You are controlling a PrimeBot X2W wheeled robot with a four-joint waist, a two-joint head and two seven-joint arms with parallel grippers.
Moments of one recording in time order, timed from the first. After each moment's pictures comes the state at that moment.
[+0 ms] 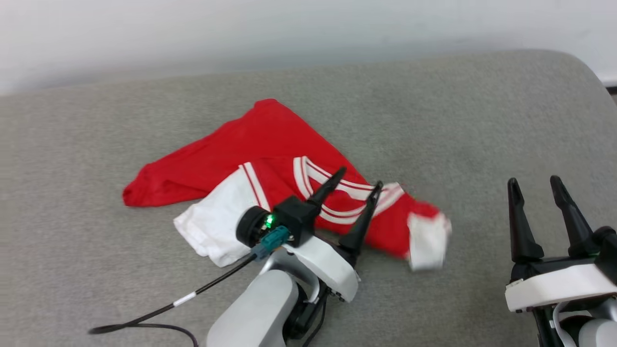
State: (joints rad) left arm -0.47 0.05 -0.67 0.37 -0.46 -0.03 -0.24; right arm -0.05 -0.05 -0.08 -0.11 0.15 0.13 -0.08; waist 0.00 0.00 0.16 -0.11
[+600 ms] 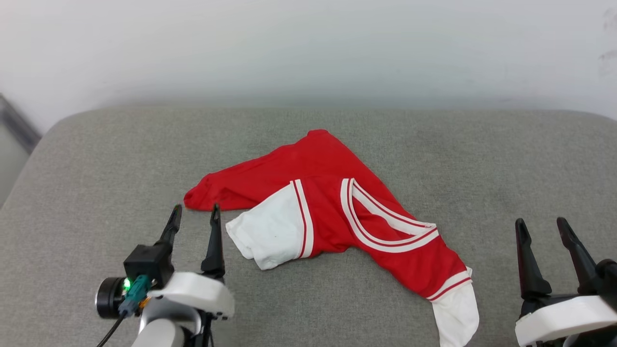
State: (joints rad) left arm -0.18 0.23 -0.32 0.20 -0.43 0.17 -0.26; right arm 0.08 -0.05 -0.12 -0.15 0.14 0.13 -0.01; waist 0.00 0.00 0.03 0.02
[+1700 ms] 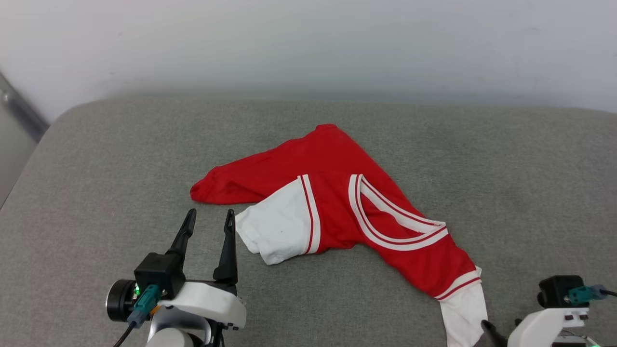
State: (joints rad) left arm -0.12 0.25 -0.36 0.11 -0.42 0.18 -0.25; right arm 0.15 -0.08 -0.12 -0.11 0.21 0.13 0.73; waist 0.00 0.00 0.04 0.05
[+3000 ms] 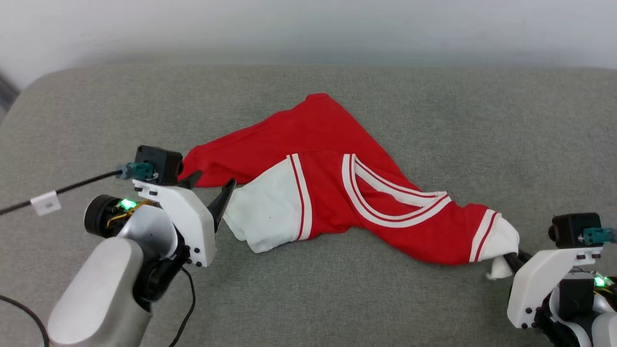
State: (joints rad) left arm -0.43 0.40 -0.38 0.17 -0.57 -0.05 0.35; right arm -0.08 -0.12 -0.09 -0.01 0.23 0.13 0.62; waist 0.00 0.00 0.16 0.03
